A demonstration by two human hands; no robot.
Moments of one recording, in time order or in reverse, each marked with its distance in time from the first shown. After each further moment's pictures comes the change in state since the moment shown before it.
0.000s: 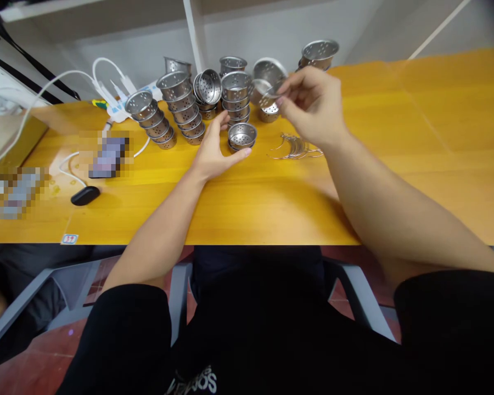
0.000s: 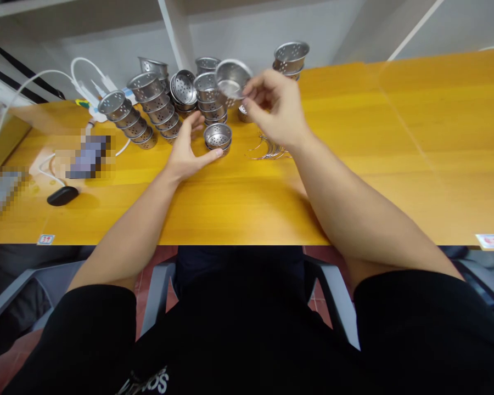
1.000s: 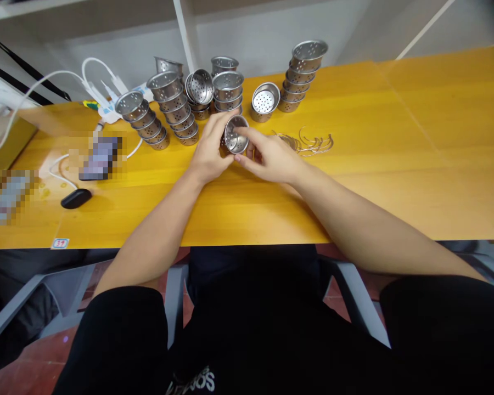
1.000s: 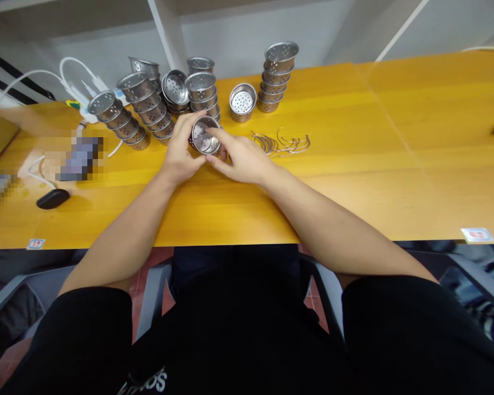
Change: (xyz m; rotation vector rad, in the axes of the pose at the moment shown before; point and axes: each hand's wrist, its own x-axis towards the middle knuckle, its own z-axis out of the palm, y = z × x) left_hand 0.008 0.042 -0.007 0.088 -0.002 0.200; right_hand -0.061 -0.063 0.048 -0.256 -0.335 0.056
